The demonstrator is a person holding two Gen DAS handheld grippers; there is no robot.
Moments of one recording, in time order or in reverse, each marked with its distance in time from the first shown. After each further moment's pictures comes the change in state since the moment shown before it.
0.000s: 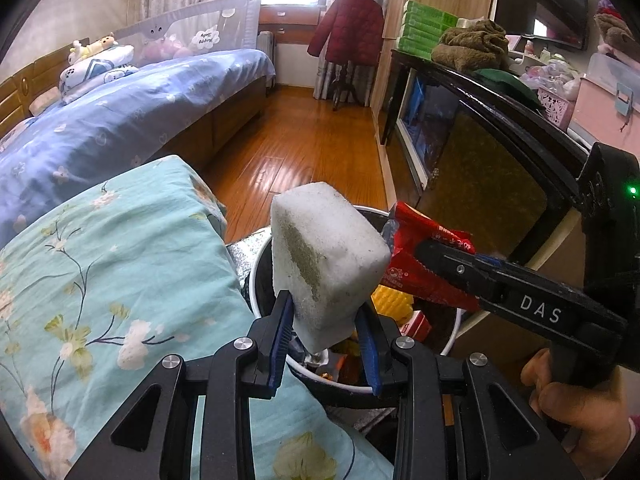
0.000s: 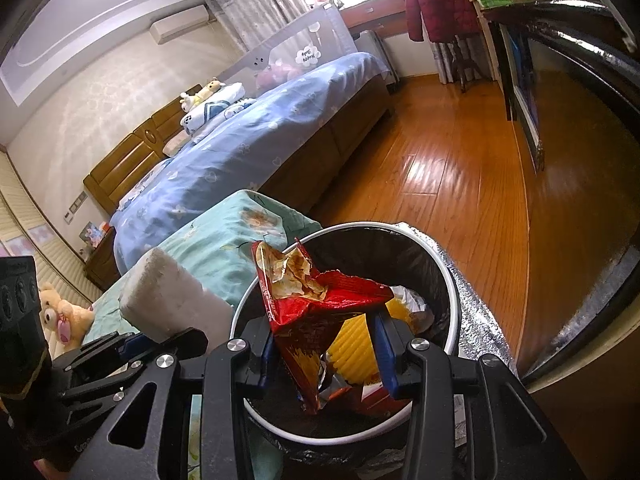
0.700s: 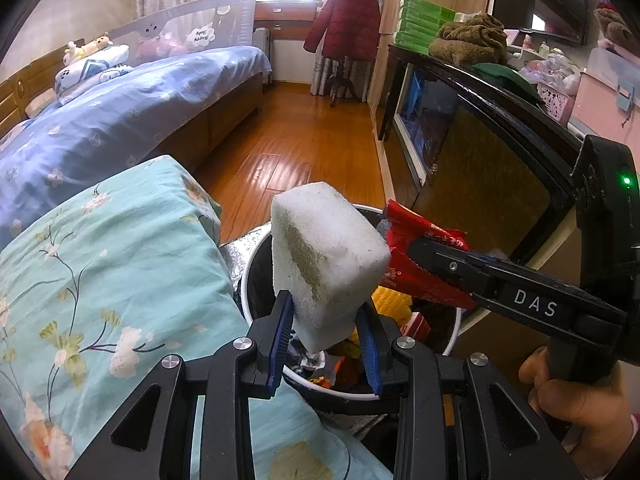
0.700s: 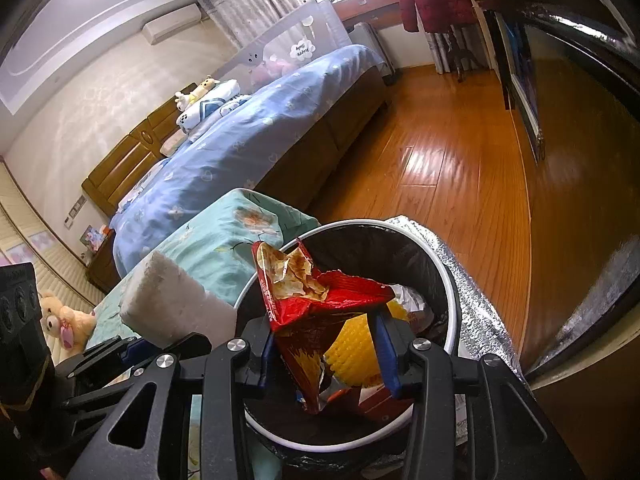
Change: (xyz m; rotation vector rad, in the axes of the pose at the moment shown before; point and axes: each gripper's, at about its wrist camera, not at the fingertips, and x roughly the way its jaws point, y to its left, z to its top) left arm 0.009 -0.003 0.006 0.015 0.016 -0.005; right arm 0.007 -0.010 0.004 0.024 0.022 0.001
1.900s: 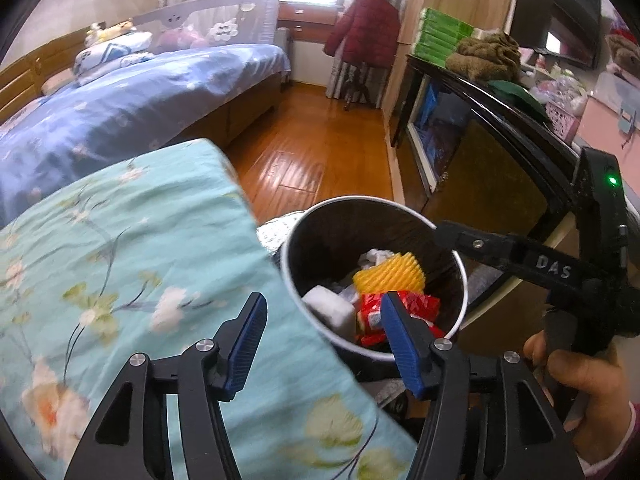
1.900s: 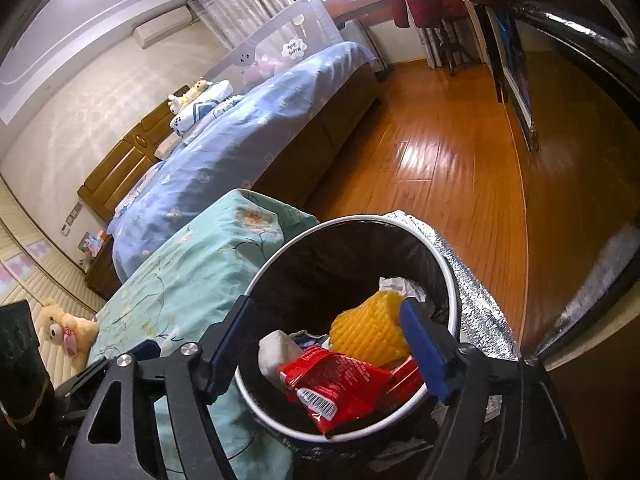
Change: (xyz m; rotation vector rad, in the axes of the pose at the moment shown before) left arm -0.046 0.029 -0.031 -0.087 -0.016 0.009; right arm -0.011 0.007 -0.006 0.040 0.001 -0.010
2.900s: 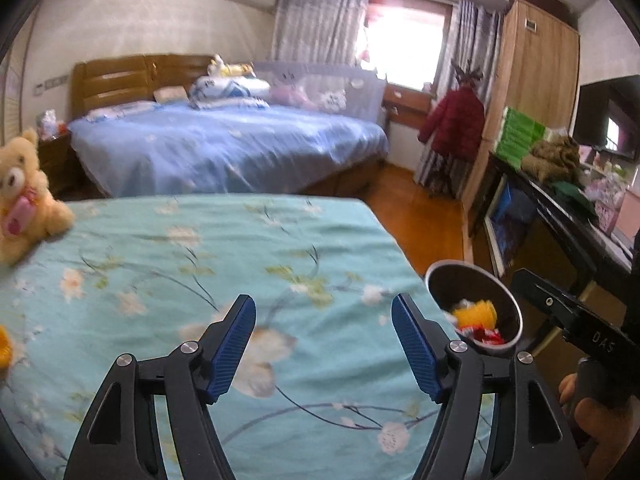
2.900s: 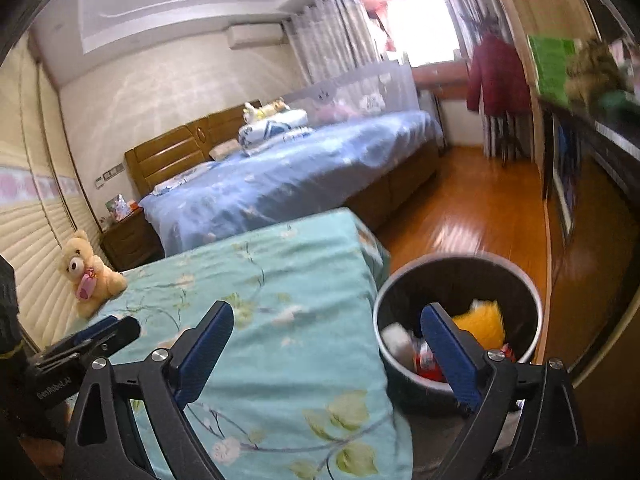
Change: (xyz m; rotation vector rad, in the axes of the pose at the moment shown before) left arm -0.172 0.072 -0.103 -0.201 -0.322 0.243; right arm -0.055 0.152 -0.064 -0.349 -0.251 0.040
